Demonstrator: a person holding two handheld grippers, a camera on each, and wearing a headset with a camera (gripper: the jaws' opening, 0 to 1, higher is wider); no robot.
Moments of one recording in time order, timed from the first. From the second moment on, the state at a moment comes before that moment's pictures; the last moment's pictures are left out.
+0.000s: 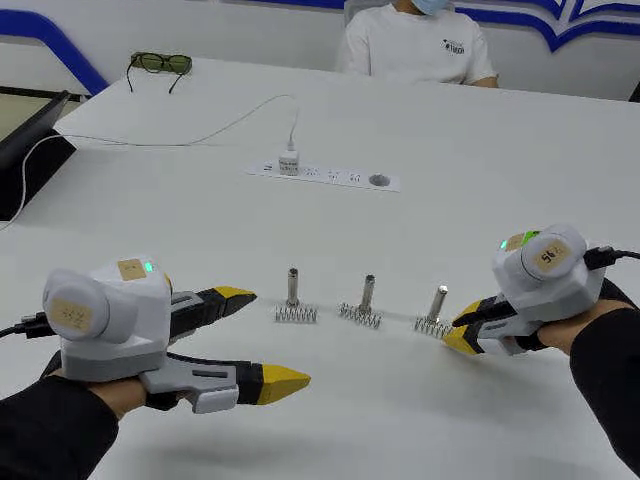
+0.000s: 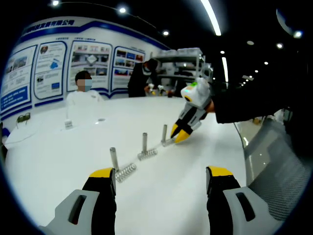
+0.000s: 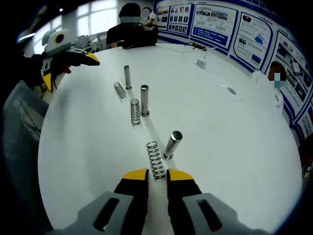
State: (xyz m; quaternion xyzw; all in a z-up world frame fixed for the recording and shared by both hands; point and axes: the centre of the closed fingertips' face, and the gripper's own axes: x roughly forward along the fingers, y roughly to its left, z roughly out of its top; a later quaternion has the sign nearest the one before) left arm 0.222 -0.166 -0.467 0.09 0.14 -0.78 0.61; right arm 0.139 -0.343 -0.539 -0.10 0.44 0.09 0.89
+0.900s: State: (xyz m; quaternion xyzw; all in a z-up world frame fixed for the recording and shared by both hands) left arm 0.193 -0.178 -0.475 0.11 0.14 -0.80 0.57; right arm 0.125 -0.318 -0.536 -0.10 0.45 0.13 0.88
